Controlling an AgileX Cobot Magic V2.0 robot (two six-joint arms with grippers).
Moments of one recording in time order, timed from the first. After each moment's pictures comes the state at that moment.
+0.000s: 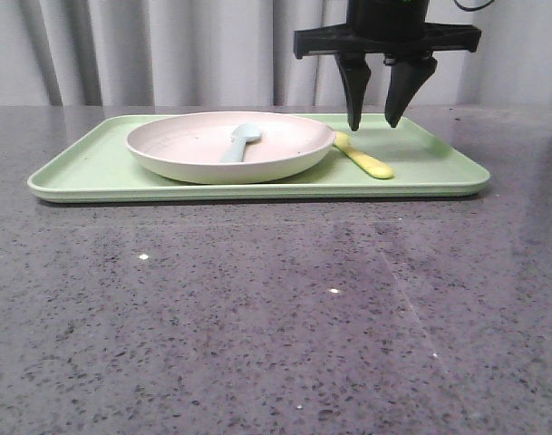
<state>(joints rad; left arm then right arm) 0.09 0.54 -0.72 -0.18 0.73 -0.02 0.43 2.08 -2.01 -0.07 1.25 0.36</state>
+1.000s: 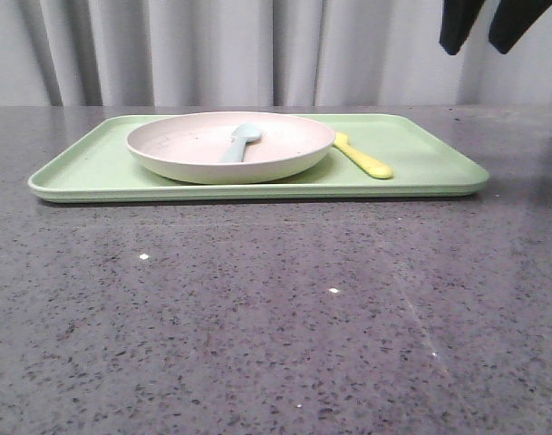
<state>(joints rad) 0.09 0.54 -0.72 -0.18 0.73 -0.02 0.43 1.47 -1.41 -0.07 1.06 0.33</state>
